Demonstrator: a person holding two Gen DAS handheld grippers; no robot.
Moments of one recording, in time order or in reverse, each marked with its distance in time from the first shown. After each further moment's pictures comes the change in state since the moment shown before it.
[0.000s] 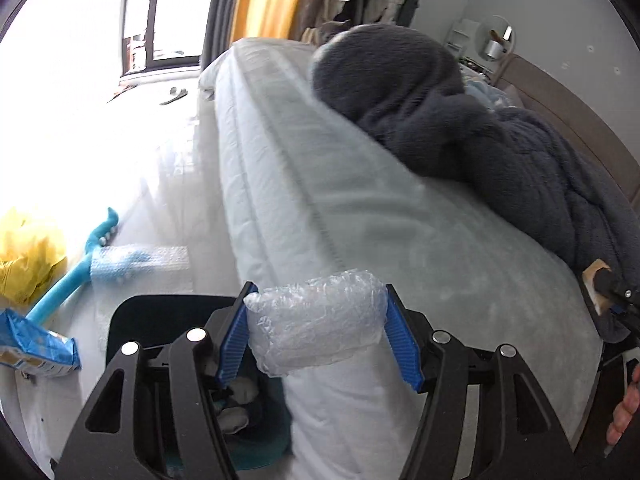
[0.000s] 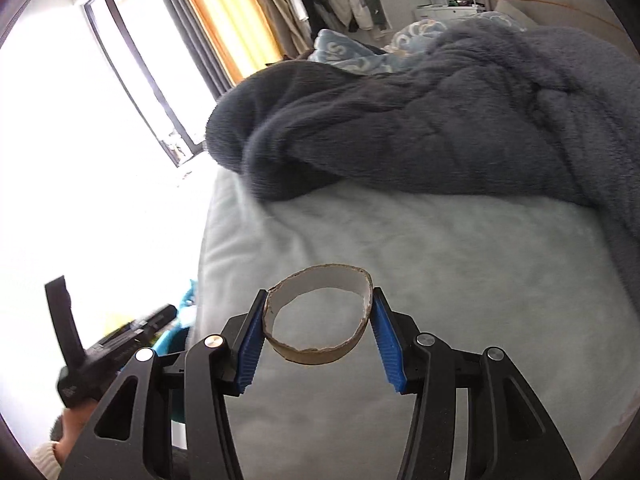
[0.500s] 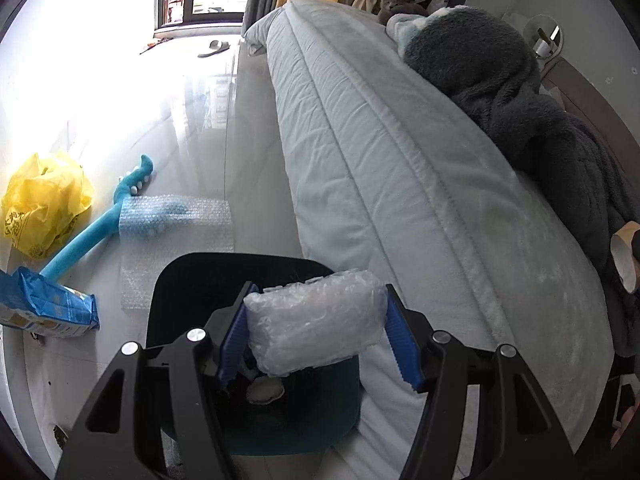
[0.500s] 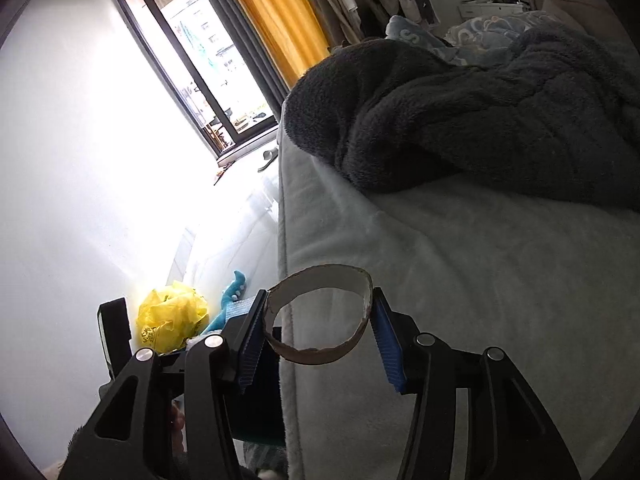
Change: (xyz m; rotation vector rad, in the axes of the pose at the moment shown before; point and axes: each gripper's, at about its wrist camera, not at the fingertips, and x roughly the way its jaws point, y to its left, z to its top) left arm 0.017 0.080 -0.012 -0.114 0.141 0.065; right arm 0.052 0.094 0.002 -0.054 0.034 0.129
